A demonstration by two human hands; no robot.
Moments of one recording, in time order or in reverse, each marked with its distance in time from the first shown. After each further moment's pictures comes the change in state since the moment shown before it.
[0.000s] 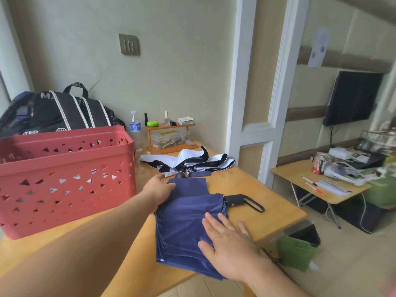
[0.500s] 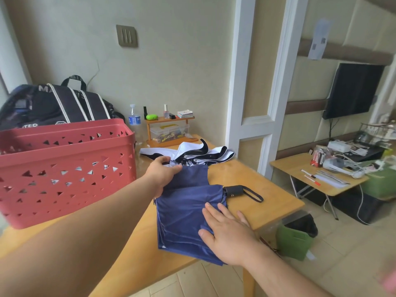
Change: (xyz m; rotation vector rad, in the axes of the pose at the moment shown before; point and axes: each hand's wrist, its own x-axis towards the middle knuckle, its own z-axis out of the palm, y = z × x) left_hand -0.002 0.022 0.000 -0.267 0.017 0.020; right_hand -0.004 -0.002 -0.001 0.010 -0.012 0.007
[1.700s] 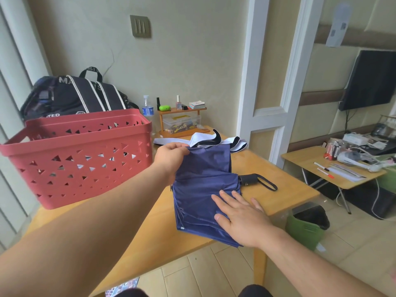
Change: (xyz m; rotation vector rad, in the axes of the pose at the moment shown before) left_hand -0.036 0.019 -0.019 -0.232 0.016 0.013; right_hand 0.000 -0.001 0.001 -0.011 0.011 -0.014
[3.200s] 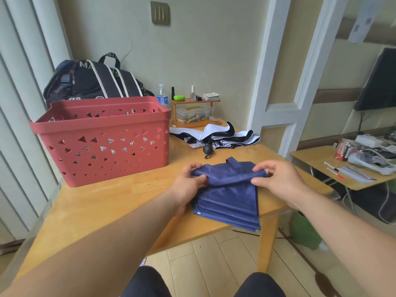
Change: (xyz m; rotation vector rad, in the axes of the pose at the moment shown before) left_hand -0.075 -0.069 -0.025 -0.155 -0.247 -0.123; right_hand 0.000 0.024 -0.067 0.870 0.422 0.154
